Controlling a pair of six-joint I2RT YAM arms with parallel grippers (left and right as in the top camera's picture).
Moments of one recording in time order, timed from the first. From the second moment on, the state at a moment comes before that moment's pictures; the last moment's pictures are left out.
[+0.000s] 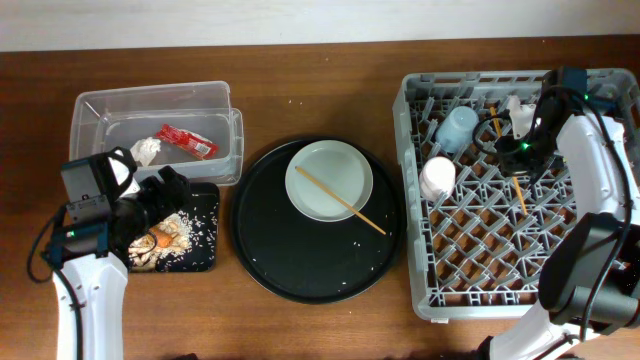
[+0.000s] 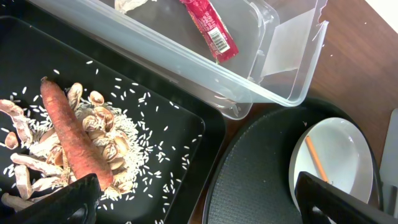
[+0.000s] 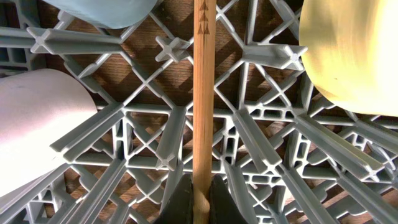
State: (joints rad) left arm 0.27 1.22 0.96 -0.72 0.23 -0.34; right arm -0.26 1.87 1.54 -1.09 -0.05 -0.31
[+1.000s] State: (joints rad) left arm 0.27 1.22 0.96 -0.72 0.23 -0.34; right arm 0.50 2.16 1.87 -1.20 -0.32 -0.20
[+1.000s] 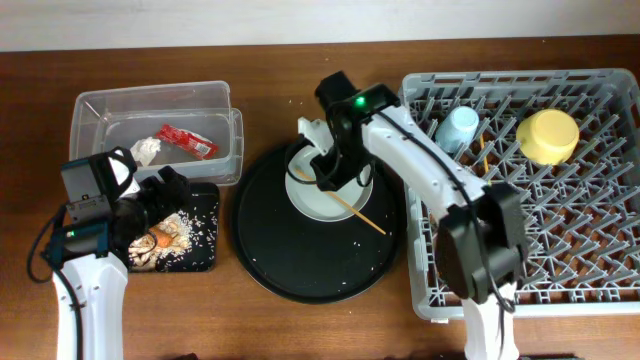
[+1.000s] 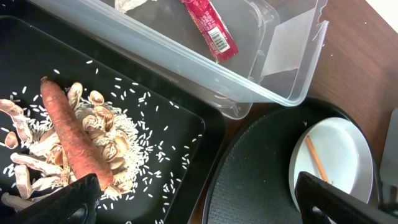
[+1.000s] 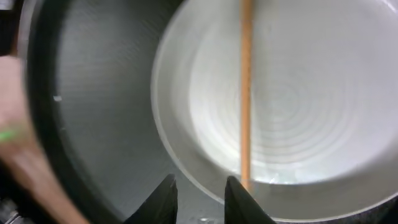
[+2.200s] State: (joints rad) left arm 0.27 1.22 0.96 -0.72 0.23 -0.34; right arm 0.07 2.18 2.21 -1.63 0.07 -0.33
